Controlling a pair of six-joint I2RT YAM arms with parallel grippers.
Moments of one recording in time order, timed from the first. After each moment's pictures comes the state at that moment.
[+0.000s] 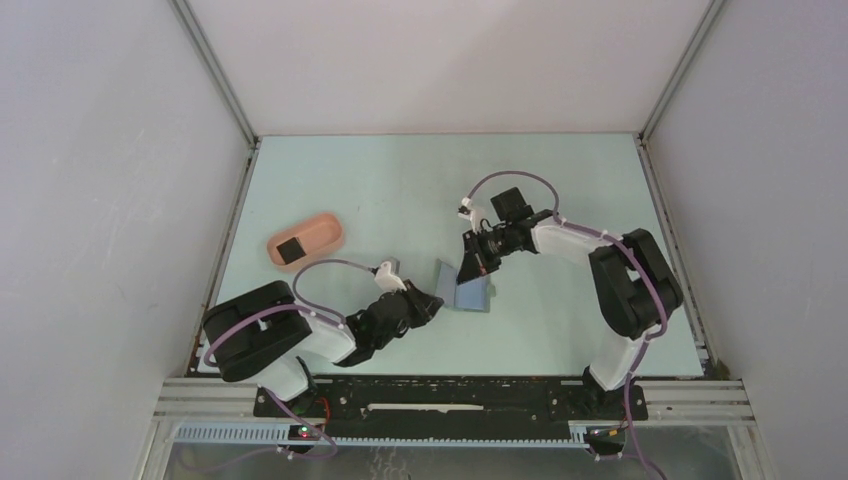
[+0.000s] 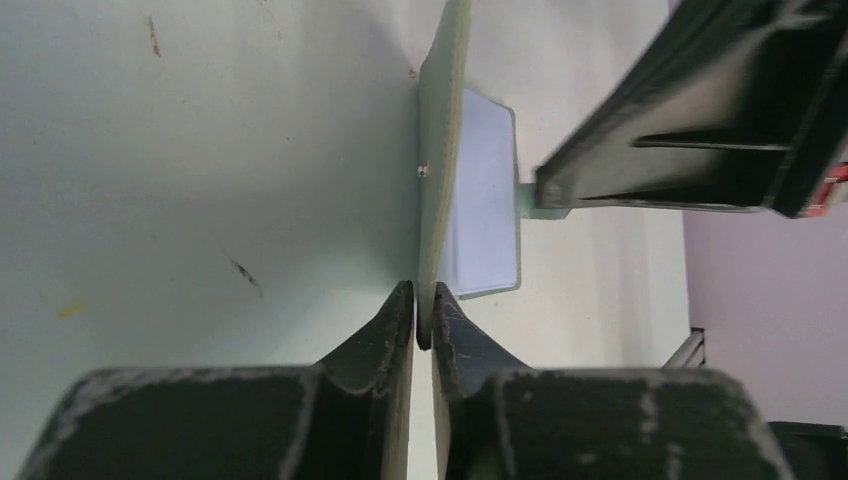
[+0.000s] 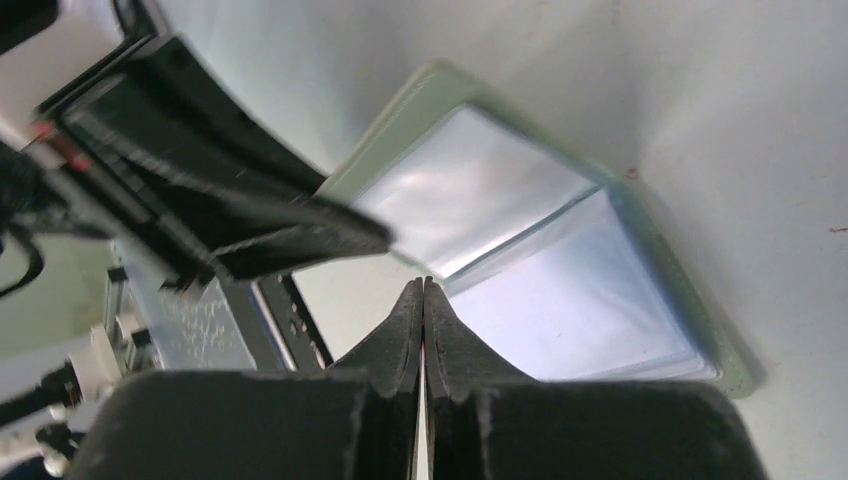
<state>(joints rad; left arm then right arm) -1.00 1.54 0.27 0.85 -0.34 -1.10 0.47 1.76 1.07 -0.36 -0.84 0.05</state>
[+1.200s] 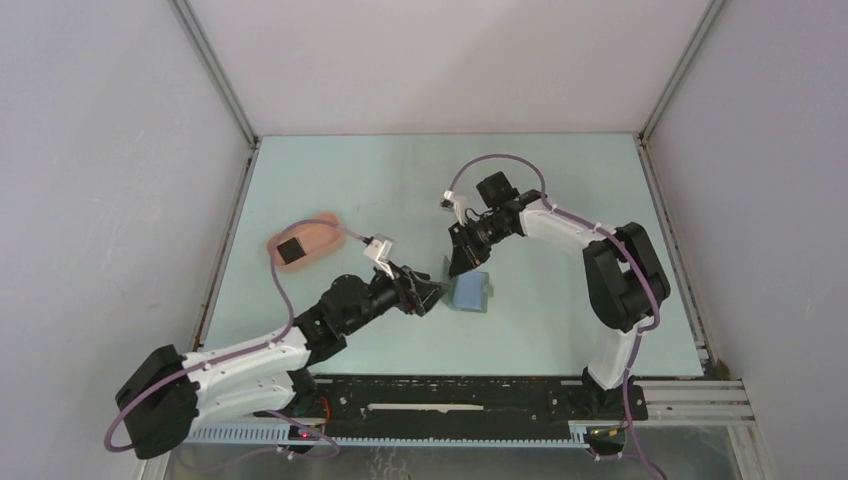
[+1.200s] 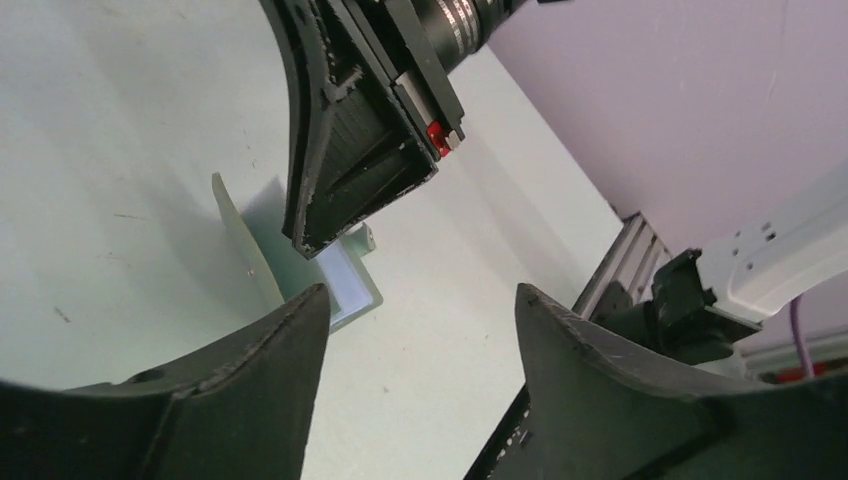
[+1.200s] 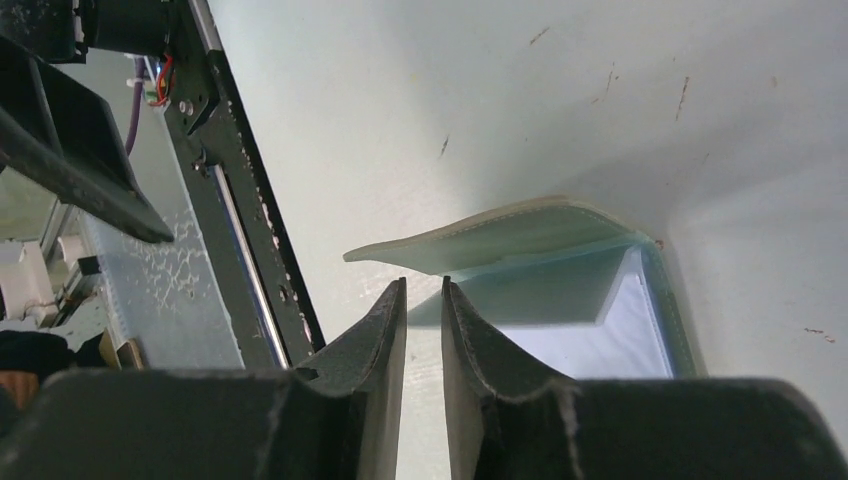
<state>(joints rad) -0.90 0.90 0.32 0.50 -0.03 -0.62 0.51 1.84 1.29 -0.58 -0.84 -0.15</state>
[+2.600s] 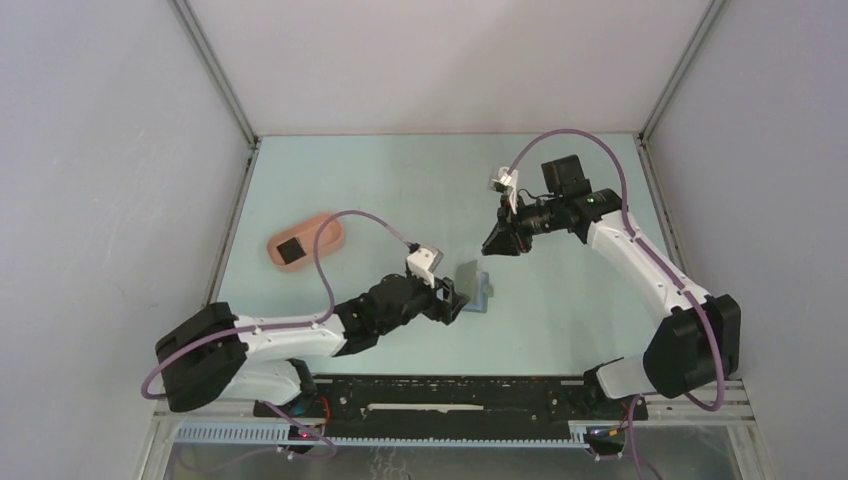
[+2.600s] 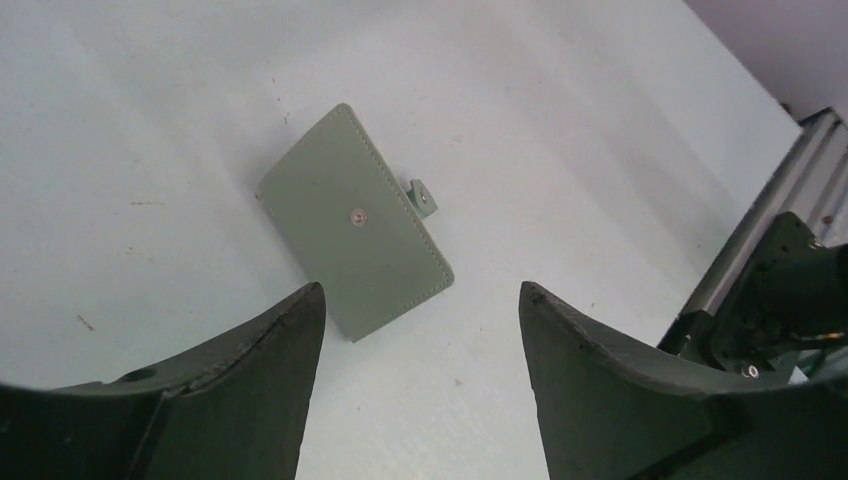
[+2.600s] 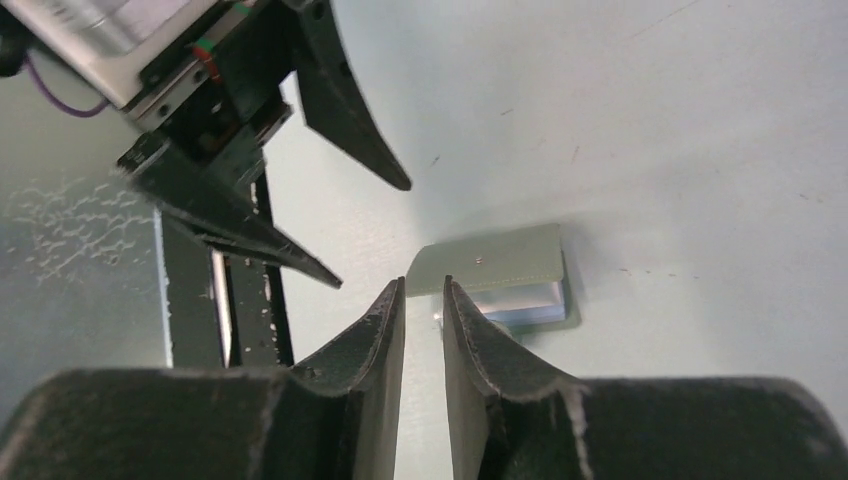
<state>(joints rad) -1.01 1.25 0.44 0.54 -0.14 -0.41 0.33 1.42 1.22 -0.72 -0.95 -0.48</state>
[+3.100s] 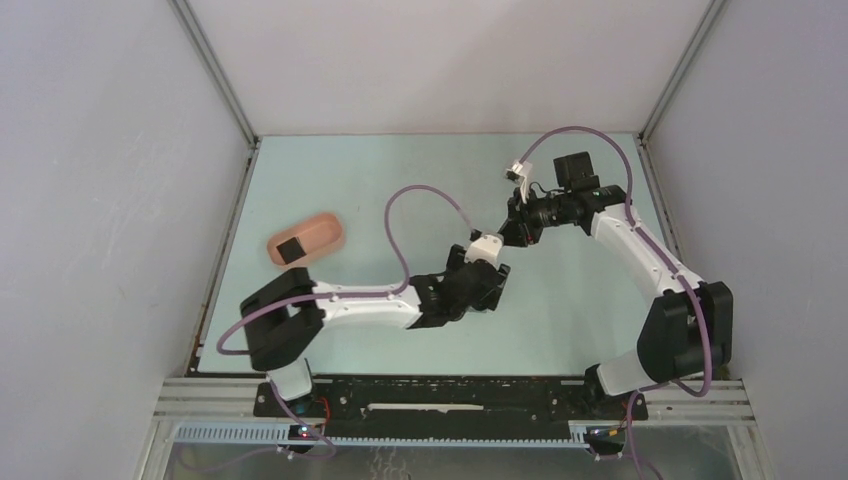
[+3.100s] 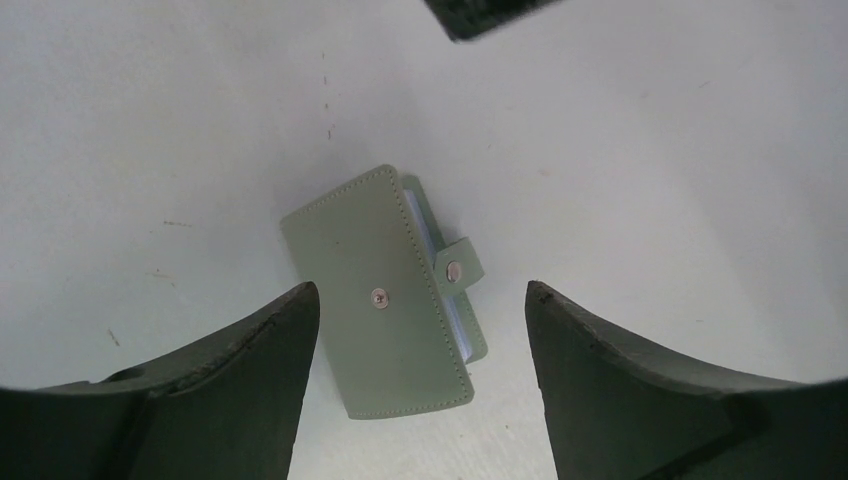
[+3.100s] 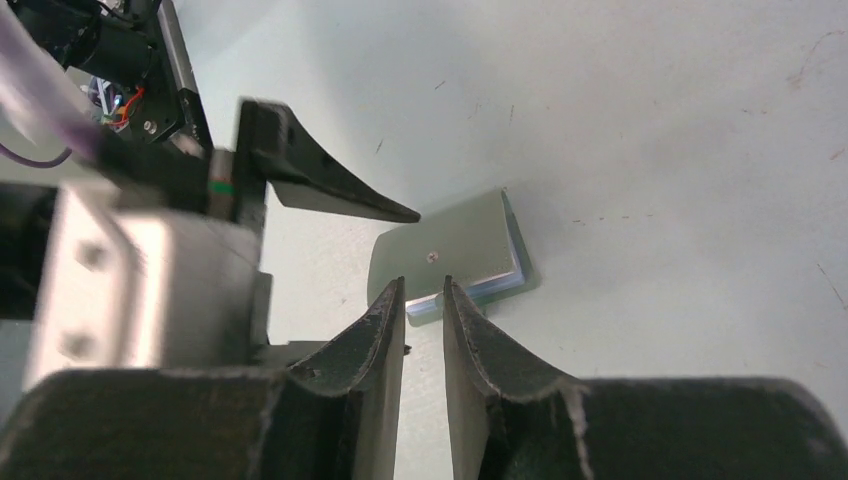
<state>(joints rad) -1.17 1.67 1.02 0.01 -0.53 -0.45 0.24 1.47 1.20 -0.66 -0.91 -0.40</state>
